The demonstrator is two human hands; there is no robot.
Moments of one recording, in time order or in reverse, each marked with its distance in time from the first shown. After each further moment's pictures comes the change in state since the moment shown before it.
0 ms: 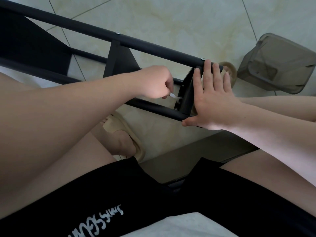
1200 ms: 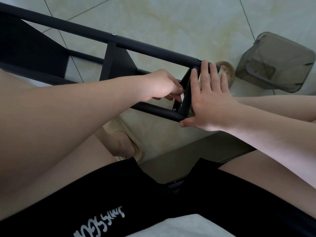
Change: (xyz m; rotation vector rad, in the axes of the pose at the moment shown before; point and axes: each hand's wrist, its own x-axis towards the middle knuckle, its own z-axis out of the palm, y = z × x) left_hand 0.002 0.023 0.011 -0.566 -0.075 -0.201; right_hand 0.000 0.001 0.000 0.024 0.011 -0.006
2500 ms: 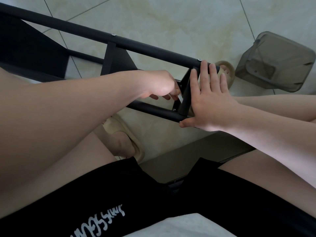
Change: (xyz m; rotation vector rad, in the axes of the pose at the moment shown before) left_hand 0.003 0.004 -0.004 0.130 -0.041 -0.054; right_hand -0.003 -0.001 -0.002 -0.005 -0.029 -0.004
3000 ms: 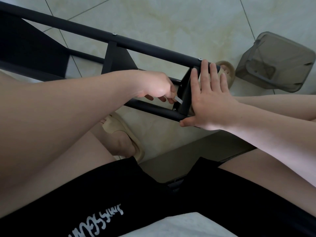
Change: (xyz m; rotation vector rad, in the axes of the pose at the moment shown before) left_hand -0.002 -0.012 -0.006 0.105 -0.056 0.047; right_hand 0.002 0.000 0.003 -0.010 0.018 0.000
